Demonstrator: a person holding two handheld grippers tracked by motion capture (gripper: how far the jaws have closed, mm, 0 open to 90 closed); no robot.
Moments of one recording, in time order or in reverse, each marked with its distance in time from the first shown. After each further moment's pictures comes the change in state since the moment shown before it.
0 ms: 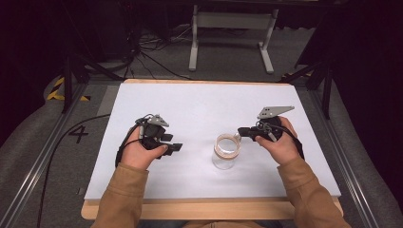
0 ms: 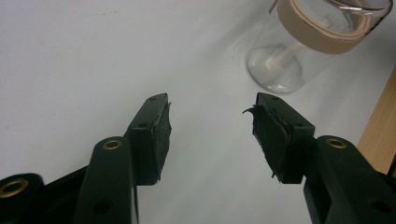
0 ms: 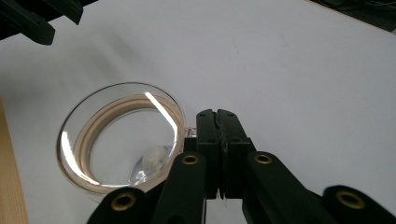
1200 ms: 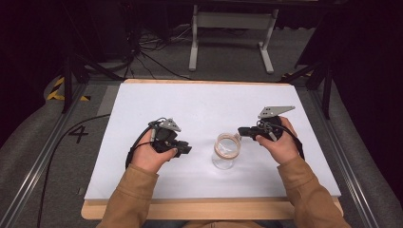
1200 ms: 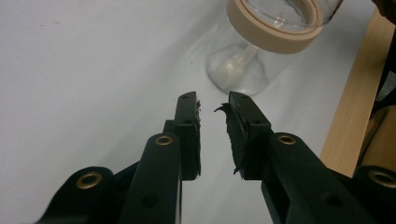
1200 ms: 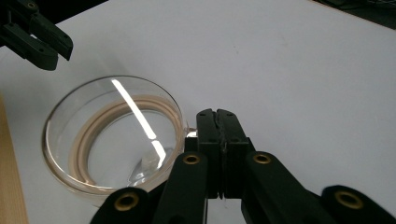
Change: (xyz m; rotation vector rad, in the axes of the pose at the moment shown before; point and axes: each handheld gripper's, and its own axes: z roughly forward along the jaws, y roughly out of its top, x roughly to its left) left arm -0.021 0.008 0.019 0.006 -0.102 0.069; right arm -0.004 -0.002 0.002 -0.009 0.010 0.019
